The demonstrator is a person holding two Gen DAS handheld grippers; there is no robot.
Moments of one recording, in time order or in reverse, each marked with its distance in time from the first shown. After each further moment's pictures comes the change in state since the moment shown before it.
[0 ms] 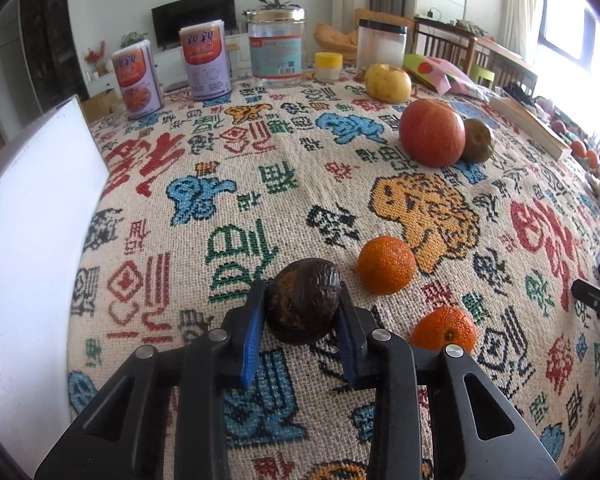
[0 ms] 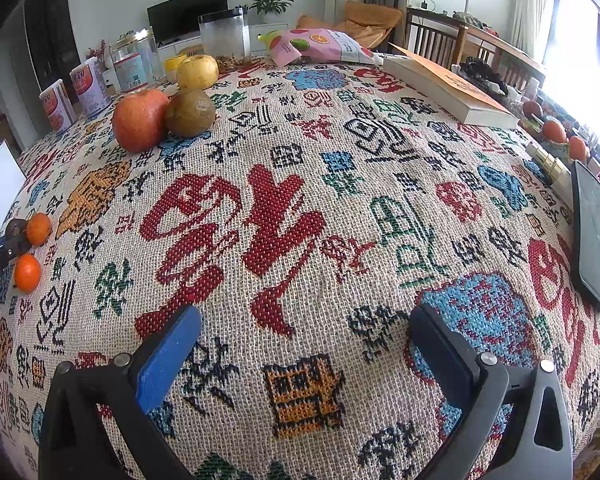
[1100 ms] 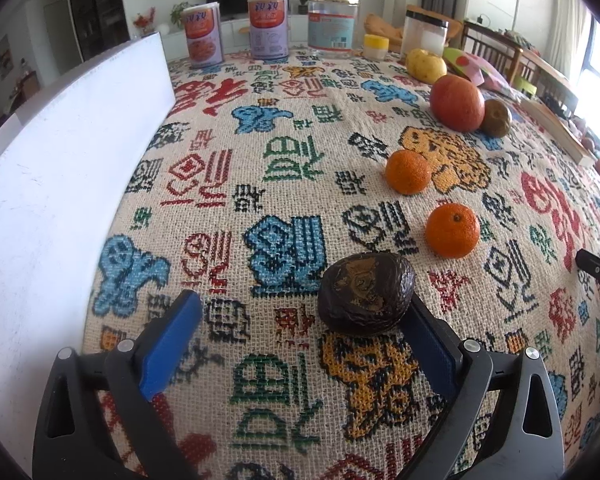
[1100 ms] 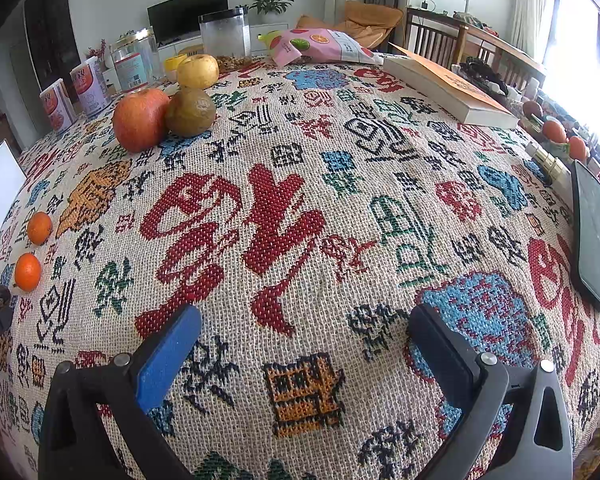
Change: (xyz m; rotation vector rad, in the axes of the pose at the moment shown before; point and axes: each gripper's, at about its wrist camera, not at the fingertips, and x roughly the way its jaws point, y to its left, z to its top) left arm -0.035 0.004 -0.057 -0.138 0.052 0.103; right arm 0.000 0.001 0.000 0.001 0.001 0.001
